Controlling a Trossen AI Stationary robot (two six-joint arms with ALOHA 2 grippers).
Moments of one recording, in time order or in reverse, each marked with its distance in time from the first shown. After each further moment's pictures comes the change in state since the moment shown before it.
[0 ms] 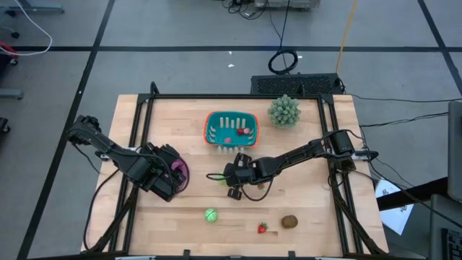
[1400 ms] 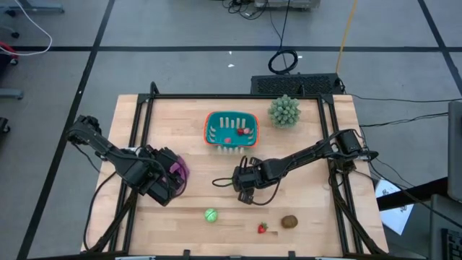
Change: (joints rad) left arm -0.047 0.000 0.000 0.001 0.001 -0.029; right arm 0.043 -0.076 -0.004 -0.221 -0.072 0.113
